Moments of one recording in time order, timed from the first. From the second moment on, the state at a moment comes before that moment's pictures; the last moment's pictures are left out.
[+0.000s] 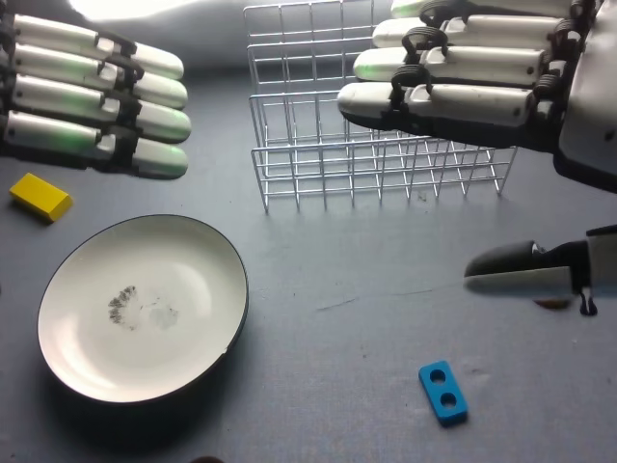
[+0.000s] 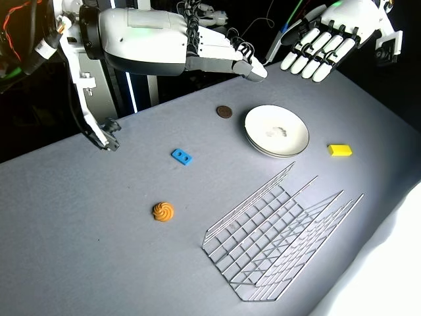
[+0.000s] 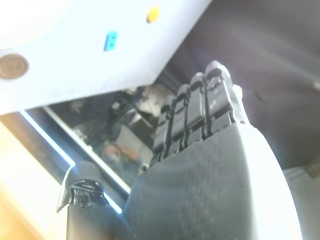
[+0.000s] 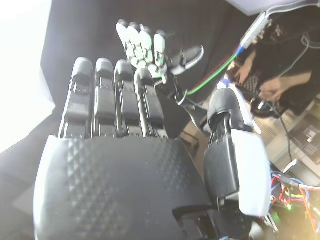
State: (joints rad) left arm 0.27 -0.79 1.45 1.69 -1.33 -0.19; right arm -0.53 -0.63 0.67 -0.50 0.65 -0.76
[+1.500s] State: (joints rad) left arm 0.95 -0.98 1.74 1.44 -1.30 0.12; right arm -0.63 -0.82 0.68 -0.37 0.63 -1.09
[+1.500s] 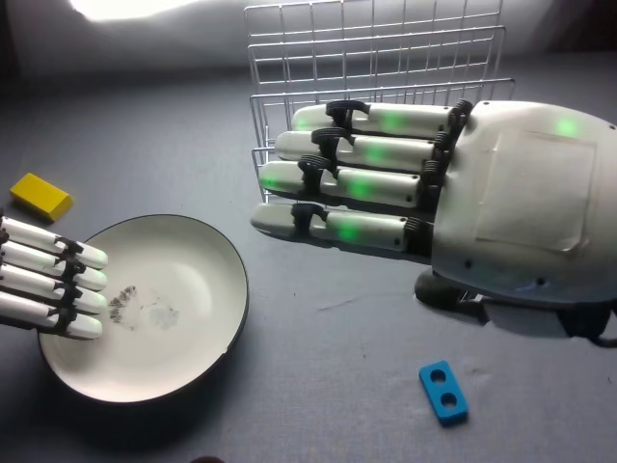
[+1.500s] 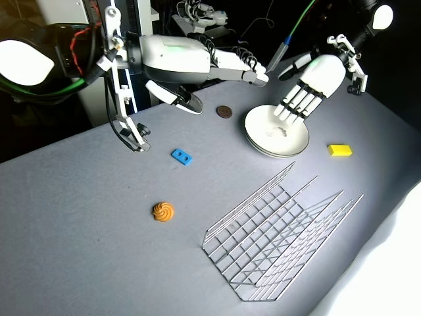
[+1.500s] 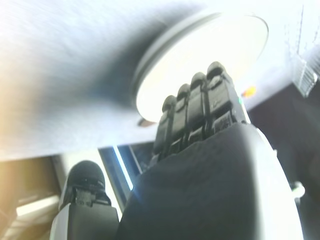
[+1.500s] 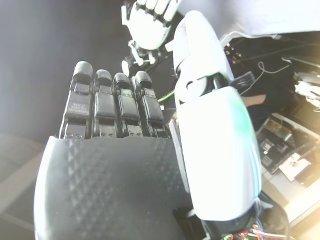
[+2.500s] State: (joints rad) left arm 1.00 -1.03 1.78 1.42 -1.28 0.12; right arm -0.64 -0.95 0.75 -0.36 0.56 -1.17
